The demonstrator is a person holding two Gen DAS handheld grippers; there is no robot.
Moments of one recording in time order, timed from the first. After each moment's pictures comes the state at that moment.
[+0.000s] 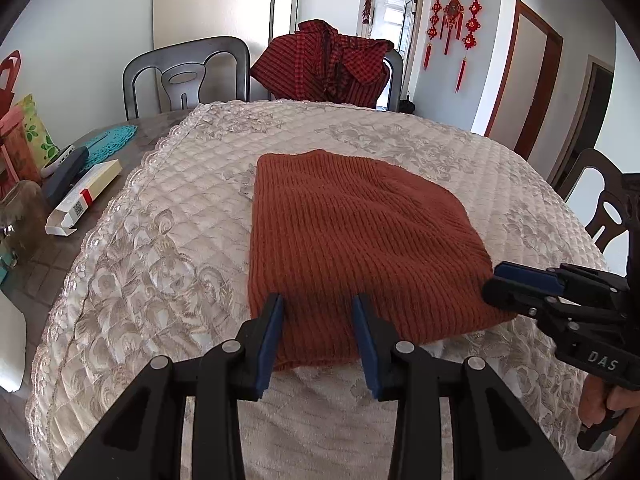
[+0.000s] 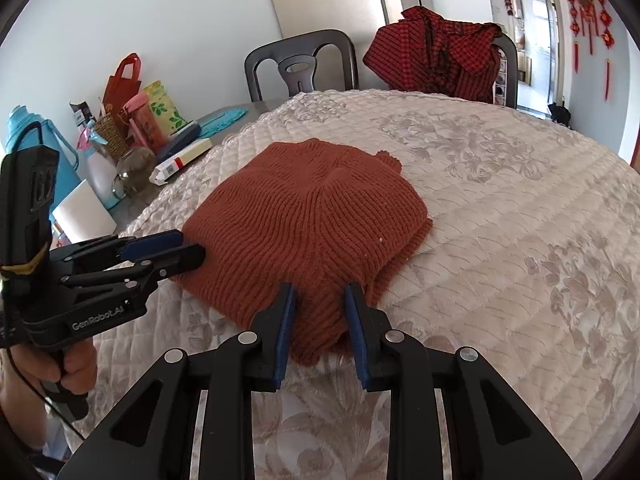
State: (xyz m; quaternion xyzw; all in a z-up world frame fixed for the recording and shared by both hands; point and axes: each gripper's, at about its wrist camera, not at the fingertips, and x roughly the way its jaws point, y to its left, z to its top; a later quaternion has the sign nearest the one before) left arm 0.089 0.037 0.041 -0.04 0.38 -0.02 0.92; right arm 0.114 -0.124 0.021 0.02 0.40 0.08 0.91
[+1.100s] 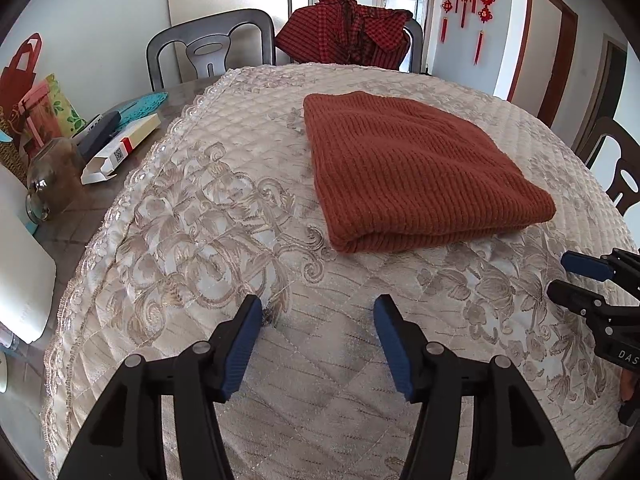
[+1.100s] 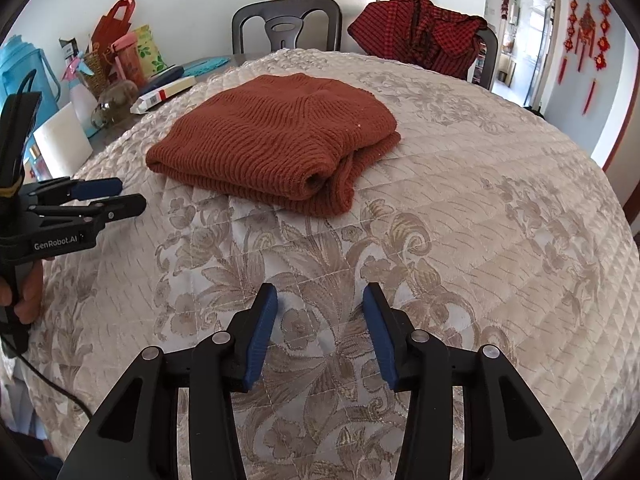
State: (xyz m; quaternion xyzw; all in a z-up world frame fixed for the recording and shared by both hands) left arm 0.045 0.060 0.014 -0.01 0.43 0.01 0.90; right arm 0.060 -0.111 -0.003 -0.06 0.45 0.01 0.89
